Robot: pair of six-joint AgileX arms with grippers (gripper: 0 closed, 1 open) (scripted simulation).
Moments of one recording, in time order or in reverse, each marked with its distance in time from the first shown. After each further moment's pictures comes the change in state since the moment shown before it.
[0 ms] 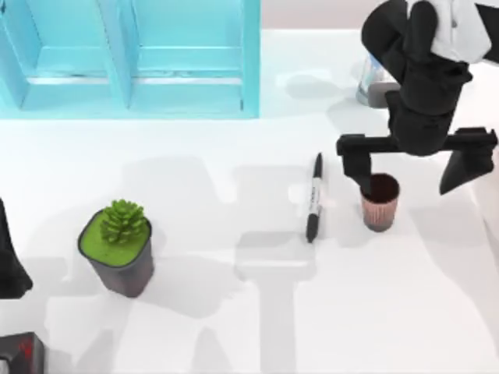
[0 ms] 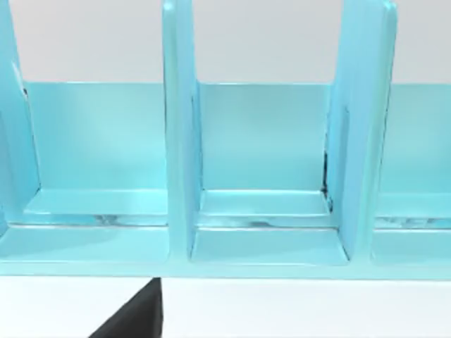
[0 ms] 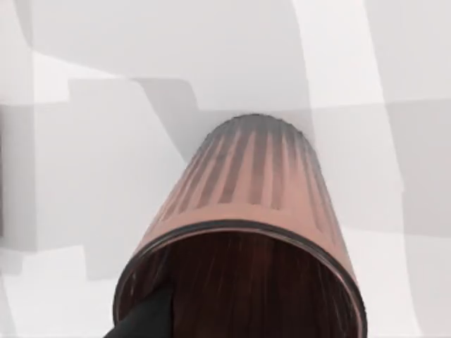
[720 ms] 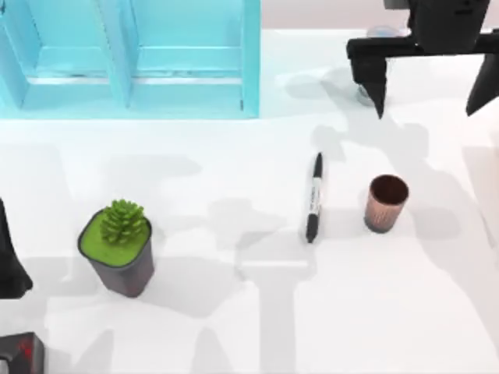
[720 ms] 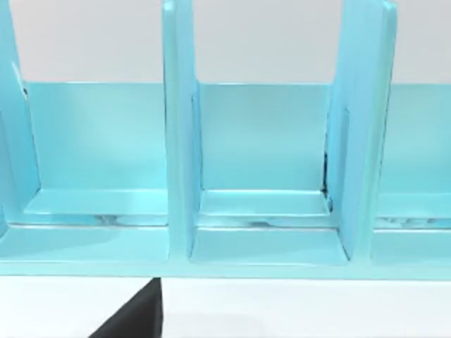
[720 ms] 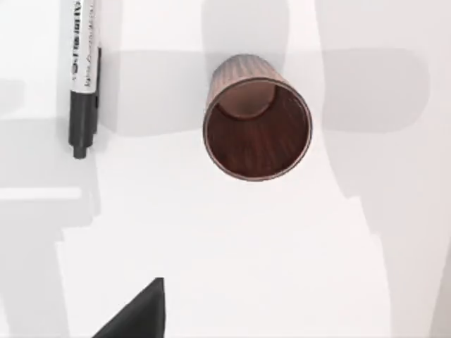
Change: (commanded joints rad) left arm 0.000 0.000 0.000 0.000 0.000 0.000; right arm -0.003 0.101 0.669 -0.564 -0.002 -0.002
